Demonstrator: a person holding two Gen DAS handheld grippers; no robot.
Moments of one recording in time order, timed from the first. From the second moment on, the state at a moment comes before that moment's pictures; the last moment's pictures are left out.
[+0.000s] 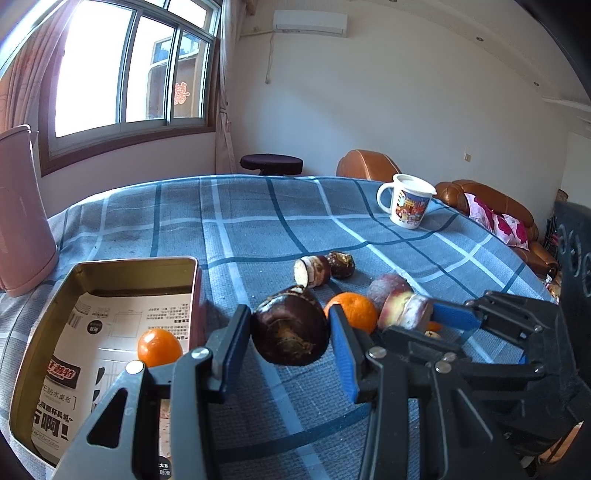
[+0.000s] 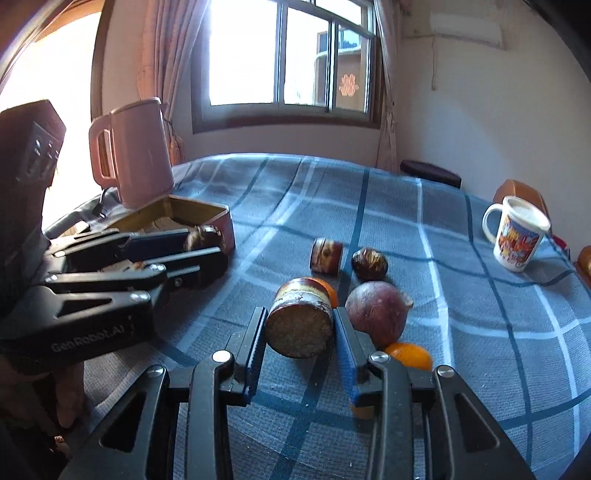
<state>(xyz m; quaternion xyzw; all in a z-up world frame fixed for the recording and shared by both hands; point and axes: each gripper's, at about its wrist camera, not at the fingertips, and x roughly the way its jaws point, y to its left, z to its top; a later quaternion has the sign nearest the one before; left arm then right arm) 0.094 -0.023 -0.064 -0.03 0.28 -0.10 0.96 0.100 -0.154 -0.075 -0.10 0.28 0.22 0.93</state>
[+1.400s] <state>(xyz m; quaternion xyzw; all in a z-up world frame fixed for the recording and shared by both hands) 0.057 -0.035 -0.046 0.02 0.17 -0.05 0.98 0.069 -0.172 -0.049 -0.06 0.13 0.21 0.97</state>
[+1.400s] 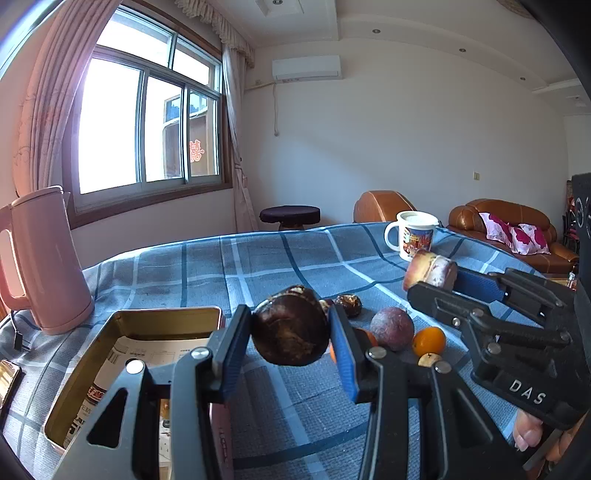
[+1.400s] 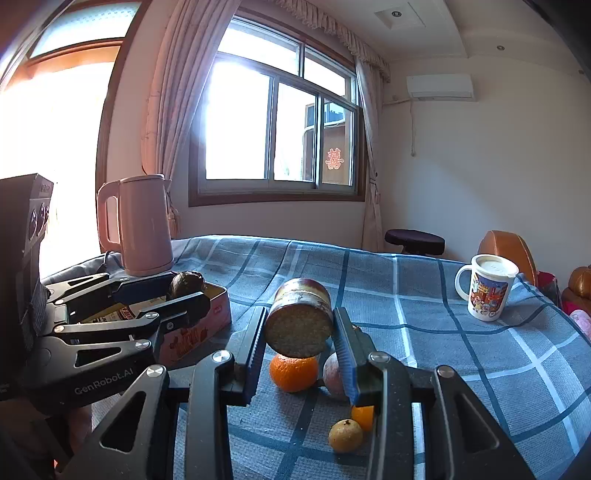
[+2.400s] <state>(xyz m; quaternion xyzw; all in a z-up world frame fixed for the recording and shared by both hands) 0.045 -0.037 -0.040 0.04 0.13 -0.02 0.99 0.057 -0.179 -0.042 -0.06 0.07 0.19 0.98</state>
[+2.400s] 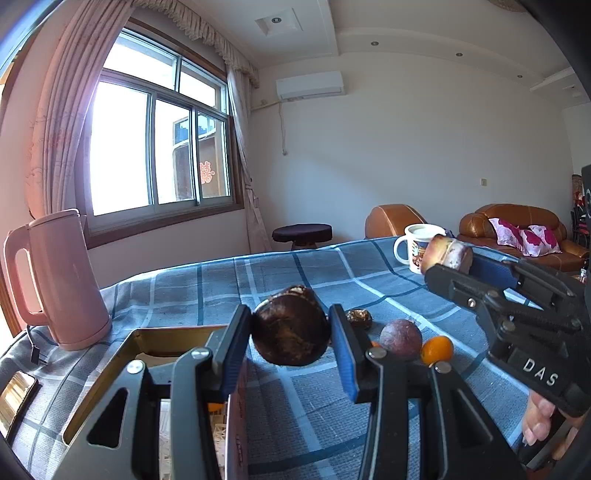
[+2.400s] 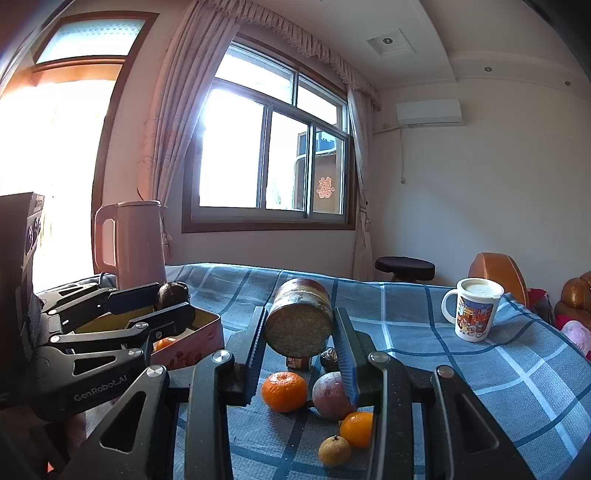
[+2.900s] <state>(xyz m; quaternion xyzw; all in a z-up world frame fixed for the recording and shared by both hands) 0.052 -0.018 -0.041 0.03 0.14 0.00 0.99 0.068 -0.162 -0.043 -0.07 0.07 0.21 0.97</state>
